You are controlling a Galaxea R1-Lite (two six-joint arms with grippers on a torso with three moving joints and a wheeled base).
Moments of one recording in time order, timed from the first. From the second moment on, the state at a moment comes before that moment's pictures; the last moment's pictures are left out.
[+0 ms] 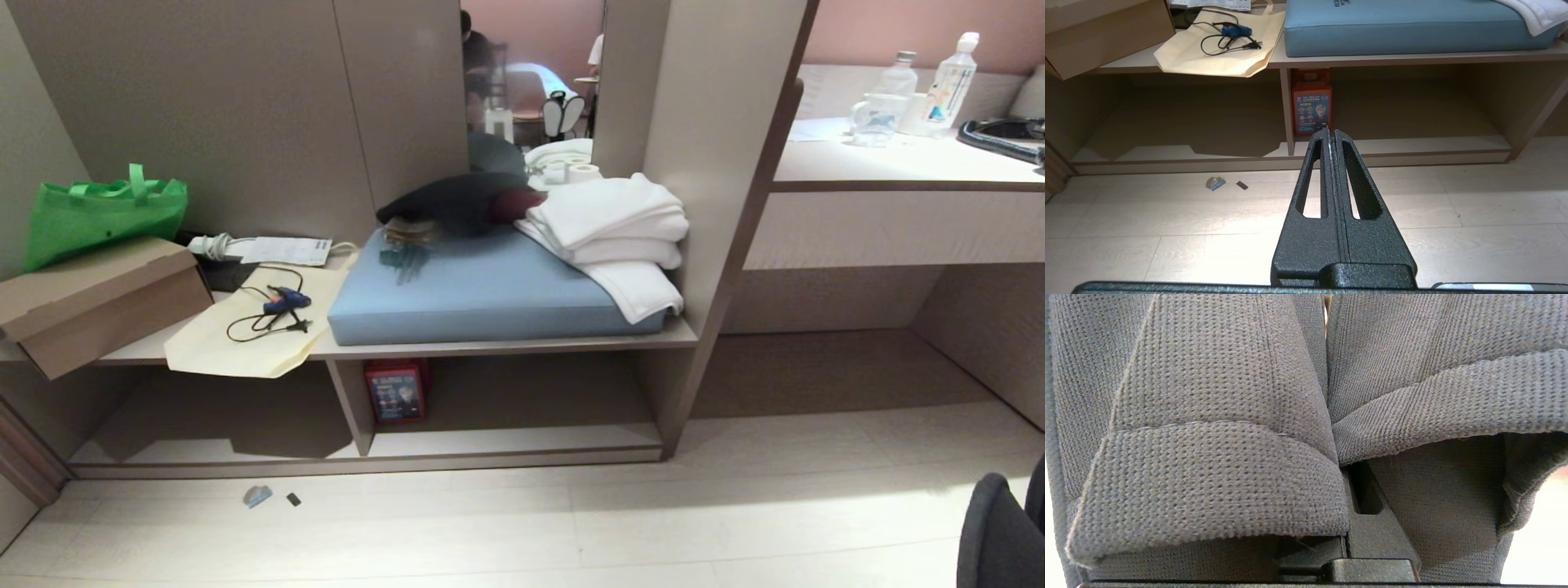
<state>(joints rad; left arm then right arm) 0.00 0.00 0.00 -0.02 0.00 -0.01 0.00 0.00 0.00 0.00 0.02 -0.11</state>
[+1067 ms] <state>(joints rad) 0.00 0.00 0.00 -0.01 0.00 -0.01 0.00 0.00 0.00 0.00 0.02 -0.11</state>
